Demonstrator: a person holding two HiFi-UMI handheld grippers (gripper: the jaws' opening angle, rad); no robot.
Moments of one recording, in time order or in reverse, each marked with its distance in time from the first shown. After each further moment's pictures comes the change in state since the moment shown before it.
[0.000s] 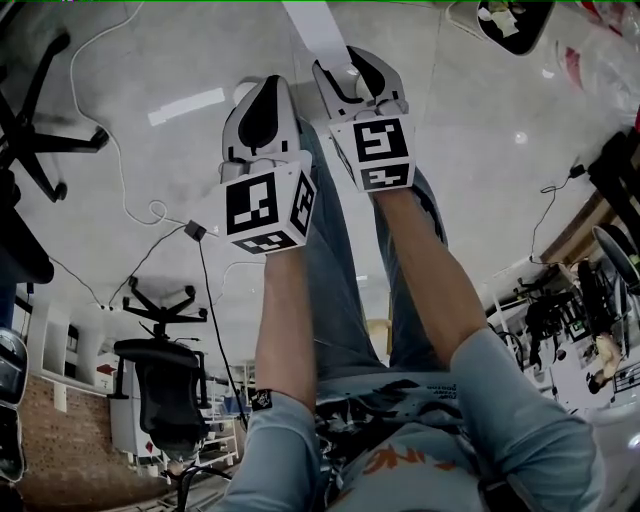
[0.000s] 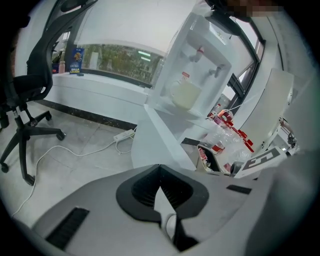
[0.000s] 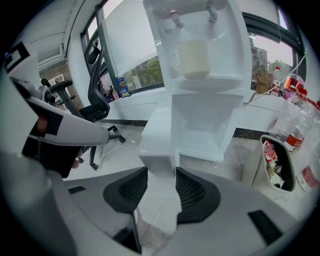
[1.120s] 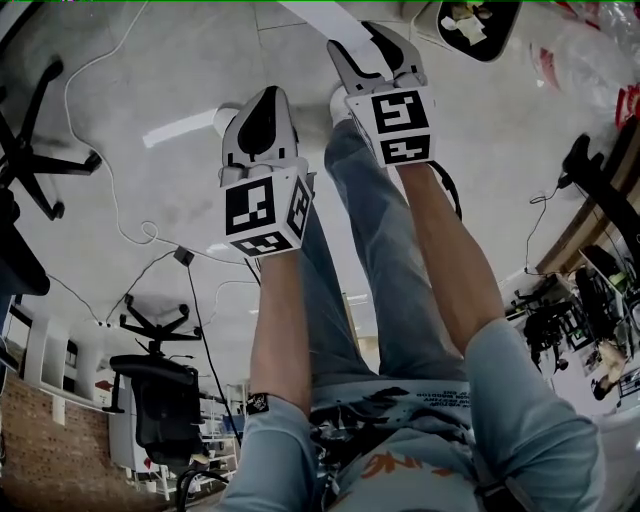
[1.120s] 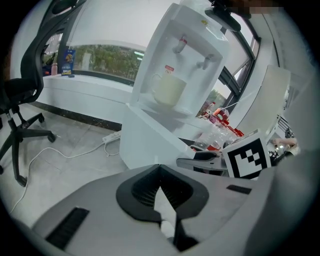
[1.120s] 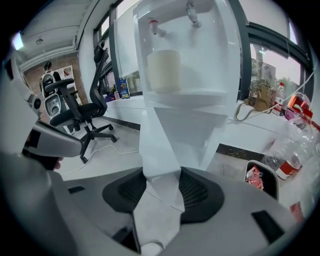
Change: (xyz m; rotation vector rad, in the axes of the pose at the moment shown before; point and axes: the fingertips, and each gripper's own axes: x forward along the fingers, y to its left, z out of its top) left arm 0.030 -0.062 0.007 0.026 -0.009 -0.027; right arm -0.012 -0.109 0.043 -0.143 -0.053 -0.025
